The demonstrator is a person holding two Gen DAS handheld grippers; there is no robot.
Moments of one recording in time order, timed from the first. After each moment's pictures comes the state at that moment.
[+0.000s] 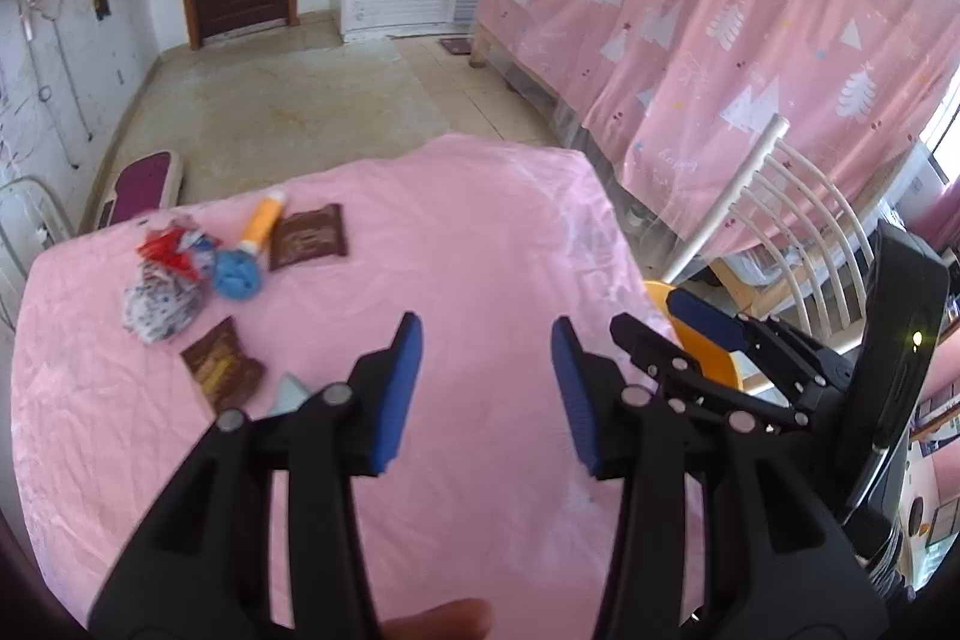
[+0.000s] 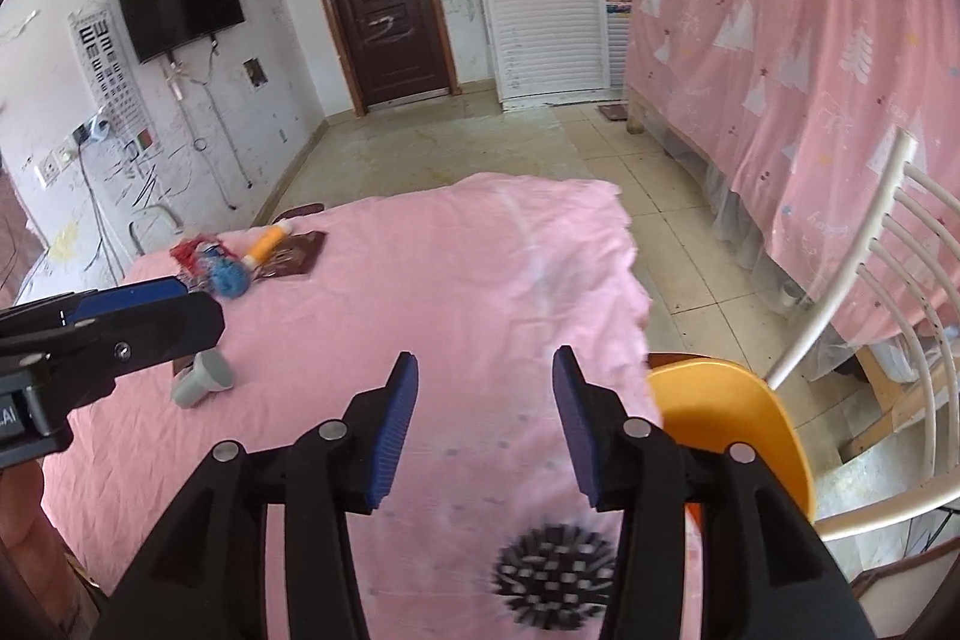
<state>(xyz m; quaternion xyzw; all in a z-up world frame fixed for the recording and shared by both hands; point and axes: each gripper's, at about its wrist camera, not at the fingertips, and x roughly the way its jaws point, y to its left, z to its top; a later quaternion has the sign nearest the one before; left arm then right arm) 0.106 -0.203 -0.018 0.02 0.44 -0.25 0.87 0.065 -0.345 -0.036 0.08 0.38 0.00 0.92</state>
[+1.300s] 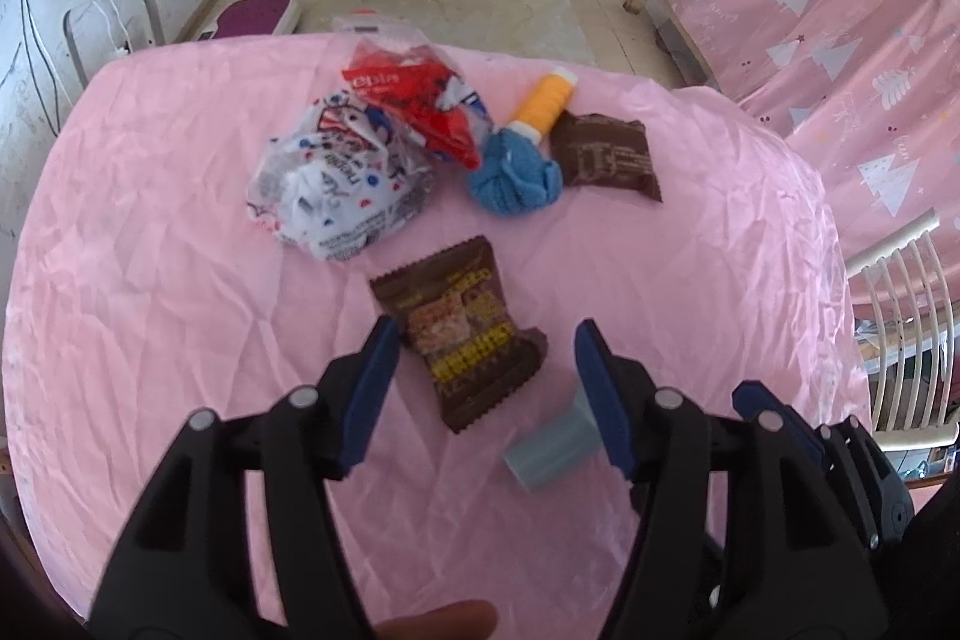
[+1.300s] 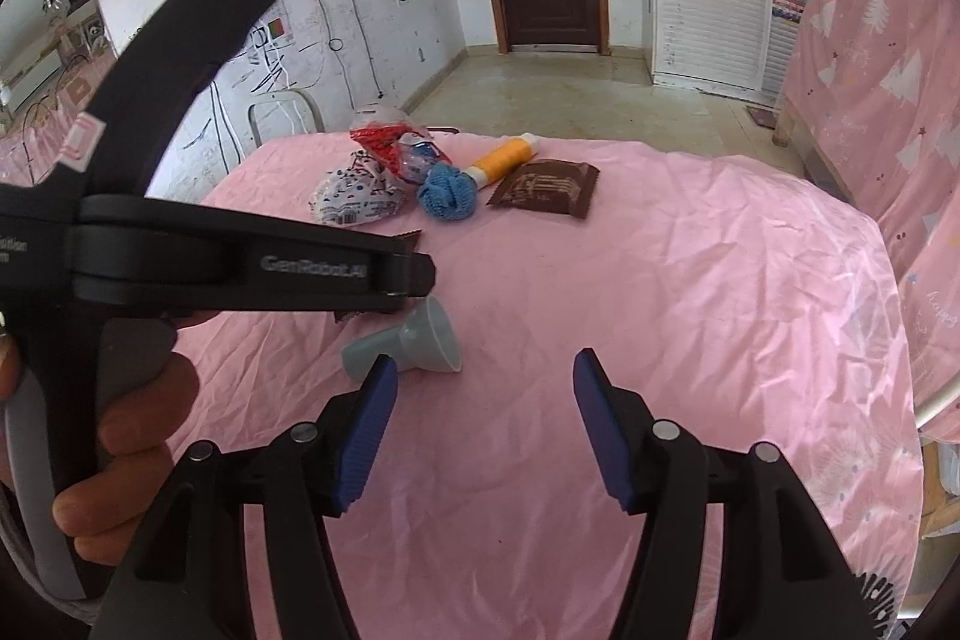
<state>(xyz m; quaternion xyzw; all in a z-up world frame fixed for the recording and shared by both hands) 0.186 -0.093 -0.093 -0.06 0.56 -0.09 0.82 0.110 -0.205 -0.063 0.01 0.43 0.16 0.89</state>
